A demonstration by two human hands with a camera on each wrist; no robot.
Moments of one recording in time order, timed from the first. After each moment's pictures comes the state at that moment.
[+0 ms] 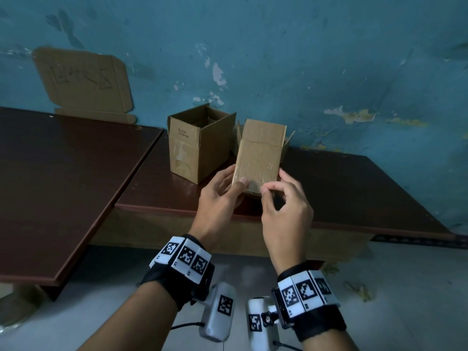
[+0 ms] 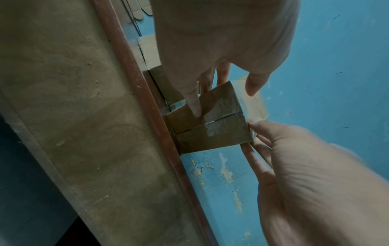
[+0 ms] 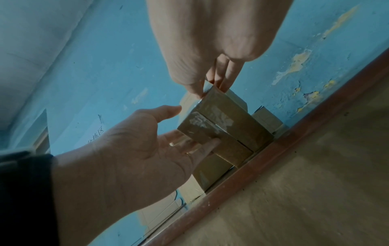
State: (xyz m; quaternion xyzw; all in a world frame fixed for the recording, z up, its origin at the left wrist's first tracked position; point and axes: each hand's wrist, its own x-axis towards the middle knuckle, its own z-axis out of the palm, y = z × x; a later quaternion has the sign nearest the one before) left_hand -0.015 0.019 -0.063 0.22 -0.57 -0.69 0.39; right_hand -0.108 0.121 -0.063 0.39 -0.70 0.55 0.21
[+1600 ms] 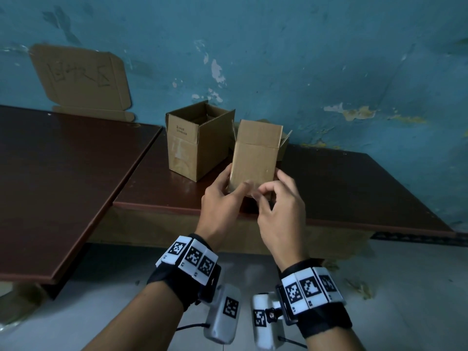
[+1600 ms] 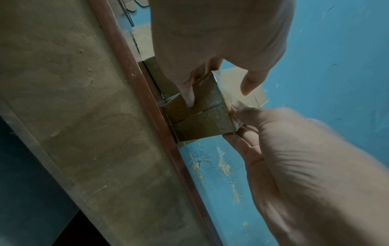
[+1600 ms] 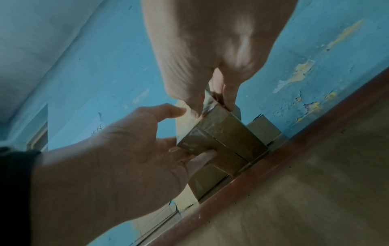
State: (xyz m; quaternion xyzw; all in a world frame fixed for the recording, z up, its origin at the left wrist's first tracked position) left_hand -0.027 0.022 -0.072 0.26 -0.62 -0.63 0.40; right_hand -0.106 0.127 -0.057 0.42 -0.75 0.50 0.10
